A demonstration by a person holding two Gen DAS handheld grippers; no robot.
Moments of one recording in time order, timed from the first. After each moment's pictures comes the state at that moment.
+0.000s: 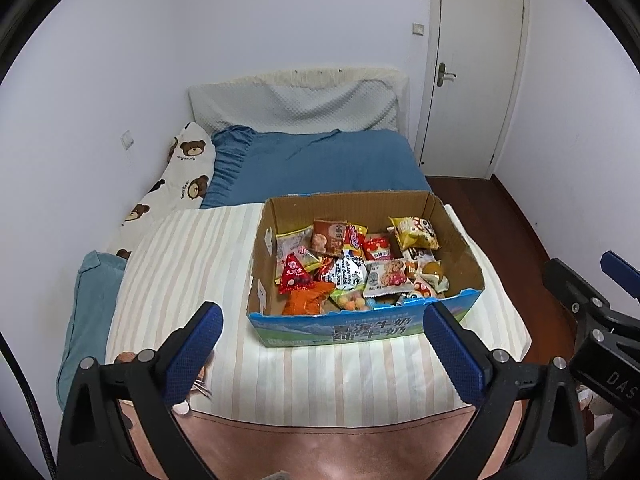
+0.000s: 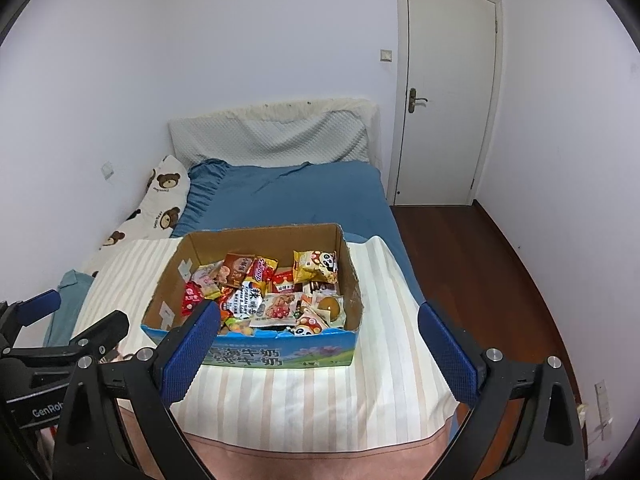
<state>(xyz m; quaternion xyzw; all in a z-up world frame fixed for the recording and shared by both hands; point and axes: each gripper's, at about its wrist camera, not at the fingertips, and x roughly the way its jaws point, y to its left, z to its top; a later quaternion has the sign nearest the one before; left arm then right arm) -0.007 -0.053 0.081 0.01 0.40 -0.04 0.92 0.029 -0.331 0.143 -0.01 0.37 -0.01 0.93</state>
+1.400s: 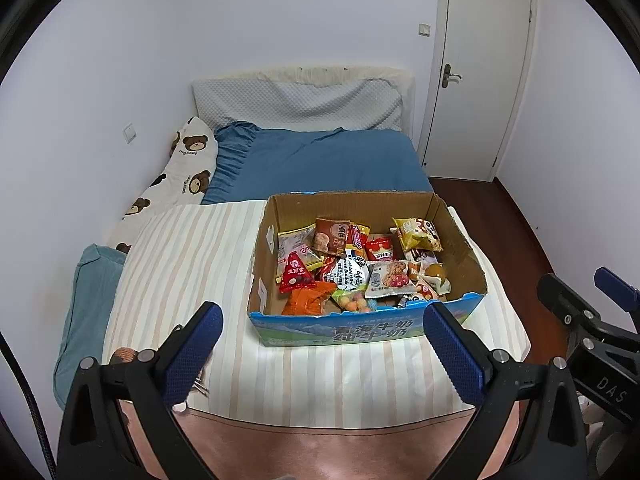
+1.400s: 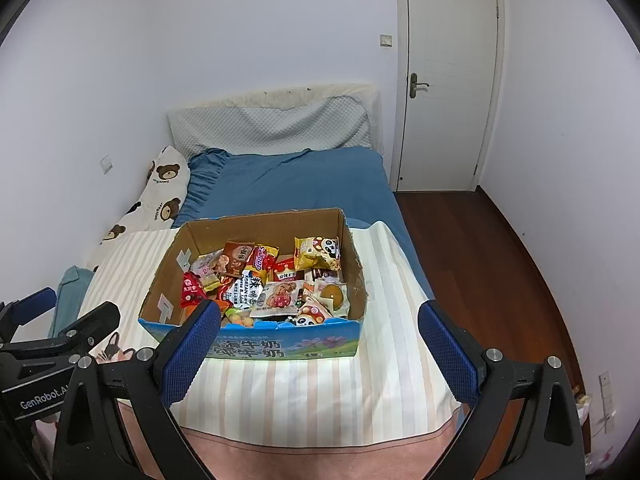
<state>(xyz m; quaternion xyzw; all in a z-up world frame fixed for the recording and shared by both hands) -0.002 -0.049 0.079 0.00 0.40 -0.03 0.92 0.031 -0.332 0.132 0.01 0.39 -0.01 0.92</state>
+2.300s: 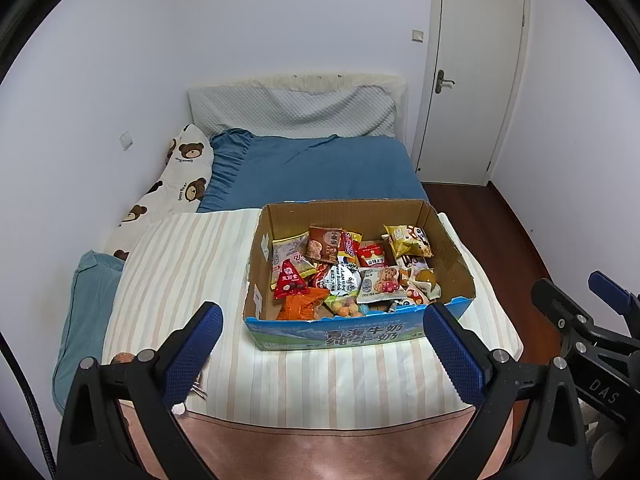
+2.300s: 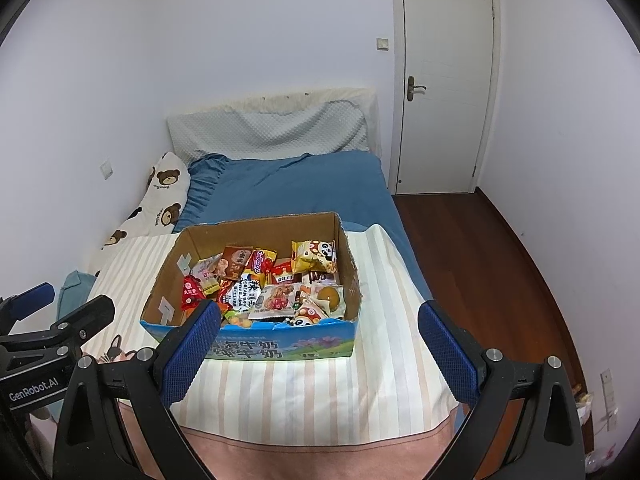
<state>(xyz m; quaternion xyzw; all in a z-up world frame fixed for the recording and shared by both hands) -0.009 -0.057 0.093 0.00 0.39 -0.04 0.92 0.020 -0.340 0.141 0.01 0.38 -0.01 0.93</state>
